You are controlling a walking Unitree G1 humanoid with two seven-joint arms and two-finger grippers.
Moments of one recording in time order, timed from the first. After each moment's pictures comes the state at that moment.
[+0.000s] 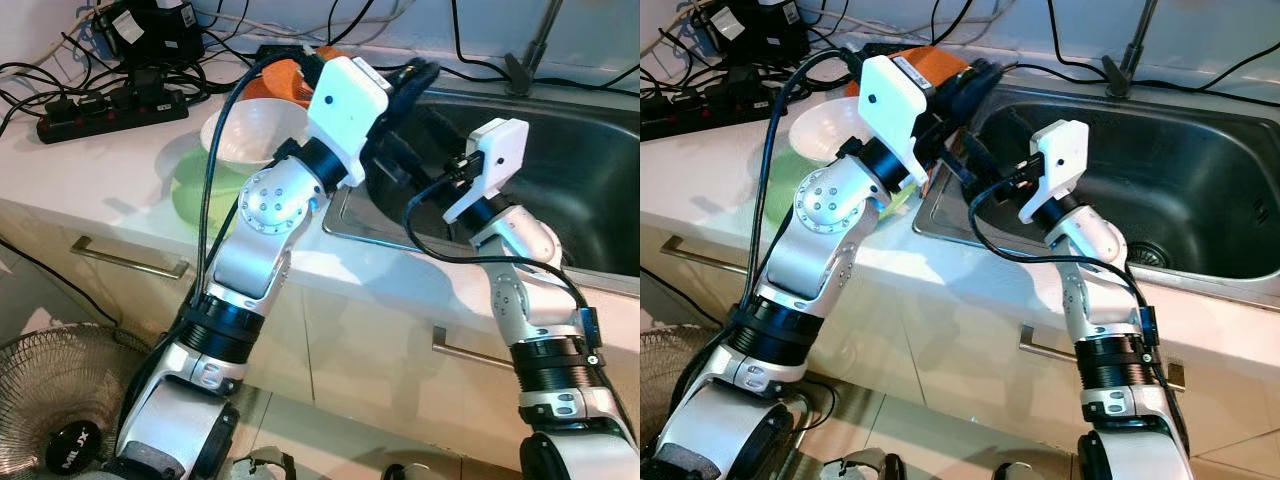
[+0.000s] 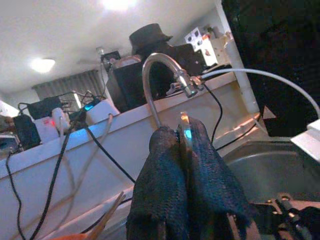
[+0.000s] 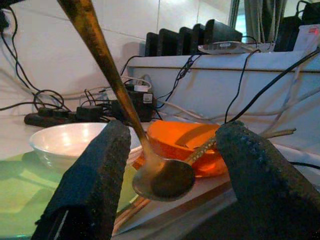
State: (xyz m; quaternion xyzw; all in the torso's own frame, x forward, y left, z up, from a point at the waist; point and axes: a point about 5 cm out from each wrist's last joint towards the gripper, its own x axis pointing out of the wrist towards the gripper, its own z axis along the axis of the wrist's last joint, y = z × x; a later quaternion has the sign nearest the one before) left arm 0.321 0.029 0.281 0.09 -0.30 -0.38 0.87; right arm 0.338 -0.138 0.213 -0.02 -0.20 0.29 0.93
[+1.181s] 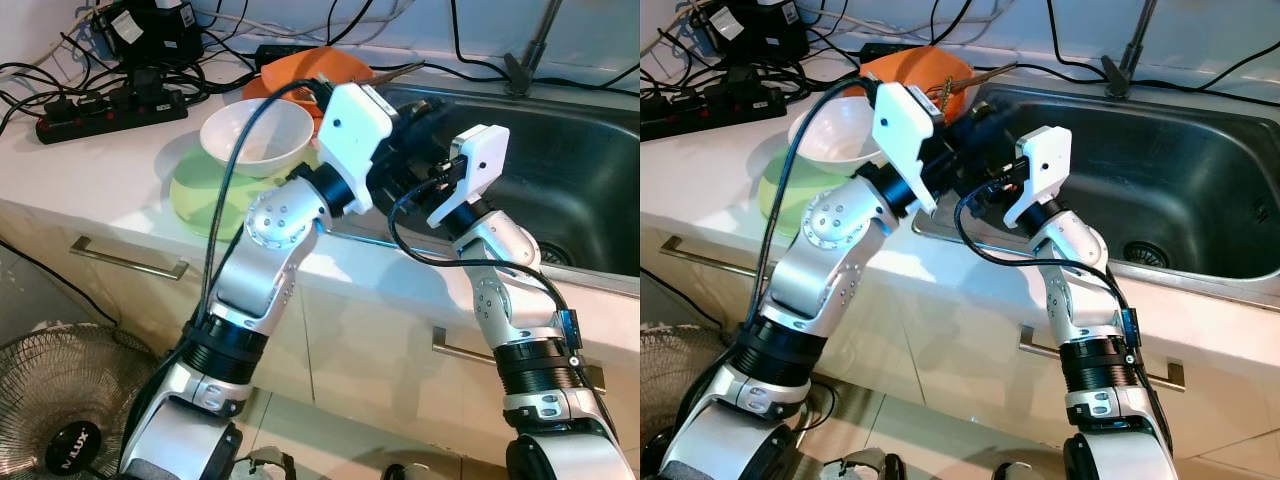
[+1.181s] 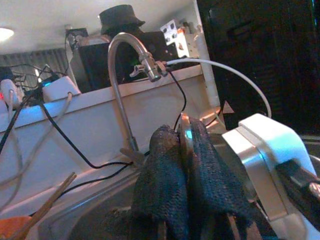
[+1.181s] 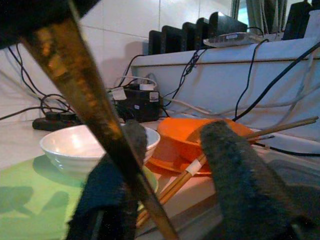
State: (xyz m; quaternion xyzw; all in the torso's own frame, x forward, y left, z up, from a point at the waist) left arm 0.310 0.019 0.263 0.04 -0.25 -0.44 0.86; right arm 0.339 -0.123 0.206 0.01 -0.19 0.30 0.94
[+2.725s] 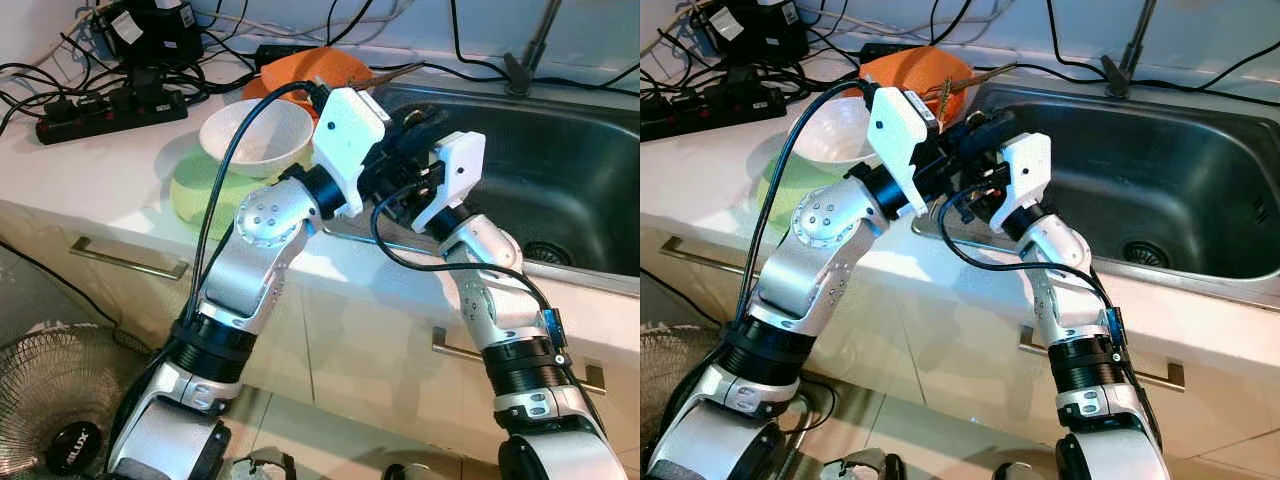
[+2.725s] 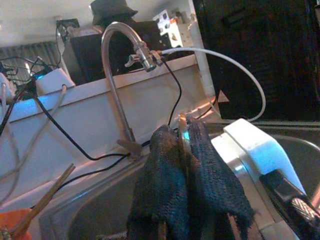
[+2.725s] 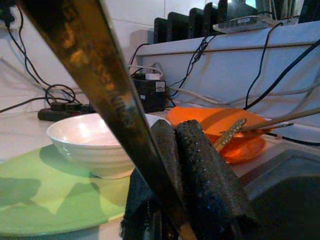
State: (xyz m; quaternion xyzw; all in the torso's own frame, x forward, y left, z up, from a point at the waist) left arm 0.312 0.031 0.260 0.07 -0.23 -0.45 0.86; right arm 0.342 -0.110 0.197 0.01 -0.17 0.30 0.94
